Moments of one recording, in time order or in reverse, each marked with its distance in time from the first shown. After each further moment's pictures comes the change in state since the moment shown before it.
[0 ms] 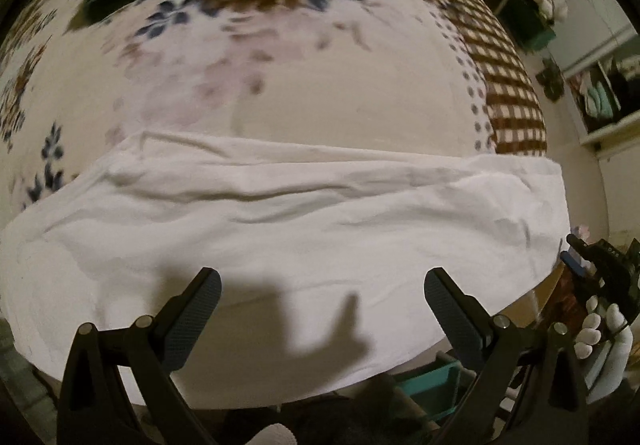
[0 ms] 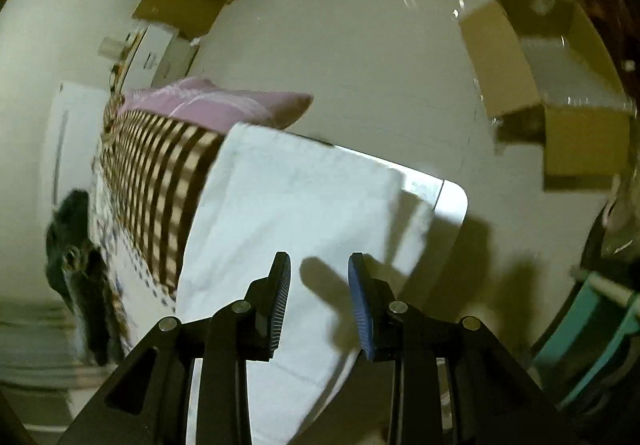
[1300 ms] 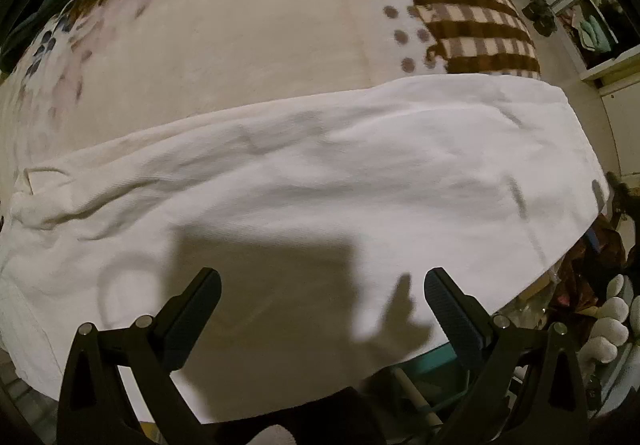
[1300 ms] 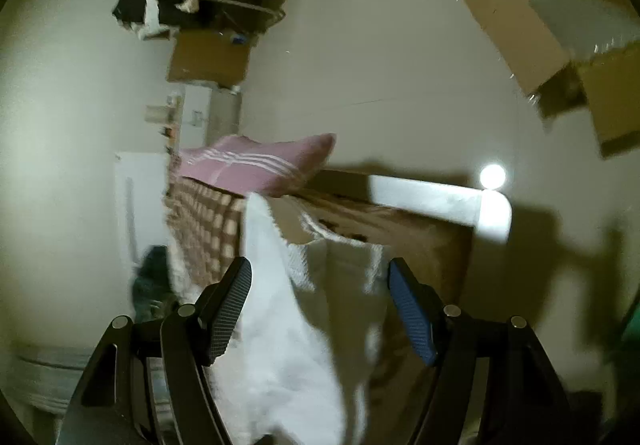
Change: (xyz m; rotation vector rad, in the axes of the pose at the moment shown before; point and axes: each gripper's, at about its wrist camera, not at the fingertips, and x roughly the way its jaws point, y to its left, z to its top) left arm 0.074 -0.104 0.002 0.160 0.135 0.021; right arm 0.008 -0.047 0.022 0.156 -0.064 0.284
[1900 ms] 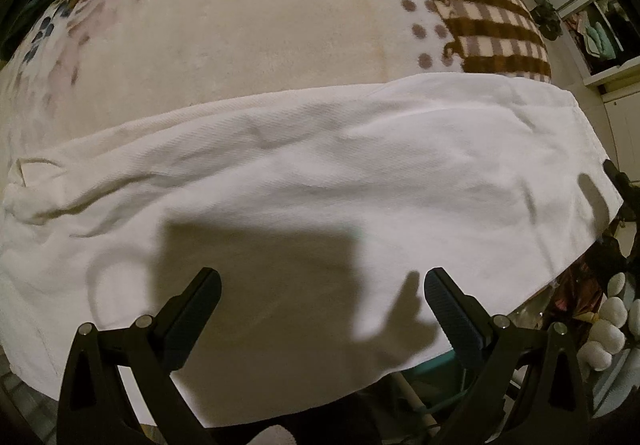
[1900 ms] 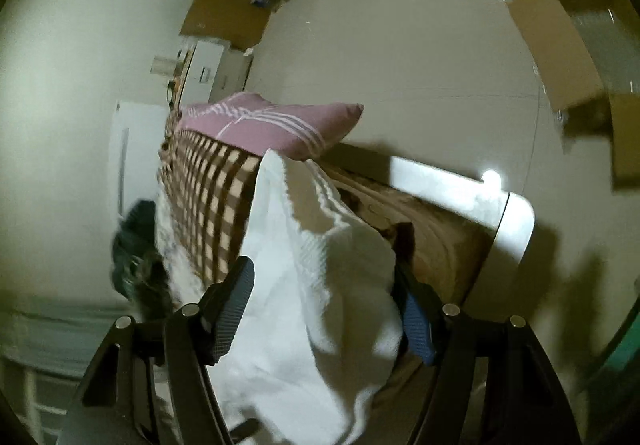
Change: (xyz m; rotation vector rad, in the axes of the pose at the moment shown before) left arm 0.010 0.008 -0.002 -0.024 0.014 -0.010; right arm 0.030 0.036 -0.008 -0.175 0.093 -0.010
